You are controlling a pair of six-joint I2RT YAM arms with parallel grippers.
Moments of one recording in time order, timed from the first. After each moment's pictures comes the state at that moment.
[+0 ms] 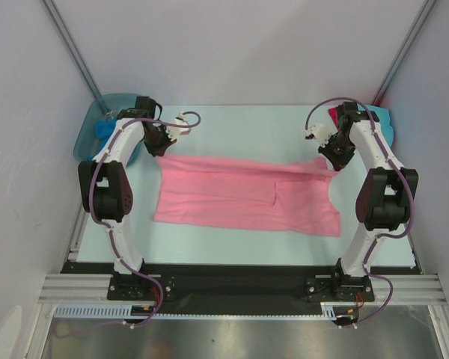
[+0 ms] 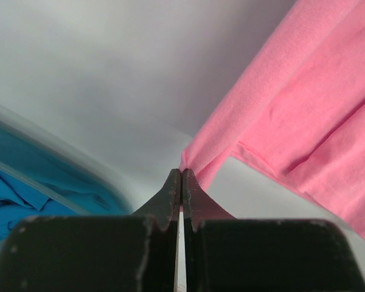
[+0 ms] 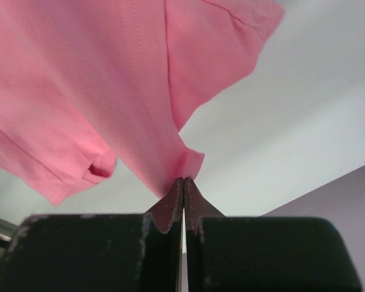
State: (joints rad) left arm -0.06 1.98 1.74 -0.96 0.25 1.01; right arm -0.03 1.87 1.67 -1.15 -0.07 -0.93
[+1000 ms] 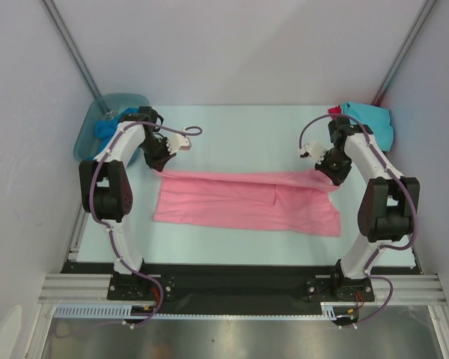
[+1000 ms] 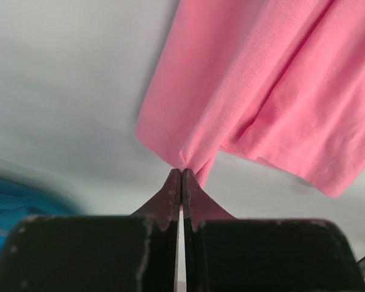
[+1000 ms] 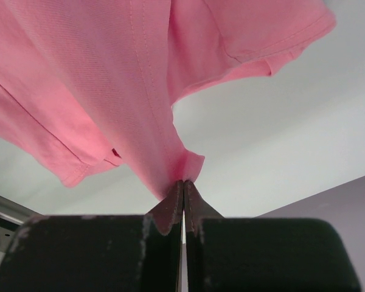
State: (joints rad) left arm -0.06 1.98 1.68 -1.12 0.27 1.13; right arm 0.03 1.75 1.44 -1.12 0.00 -0.98
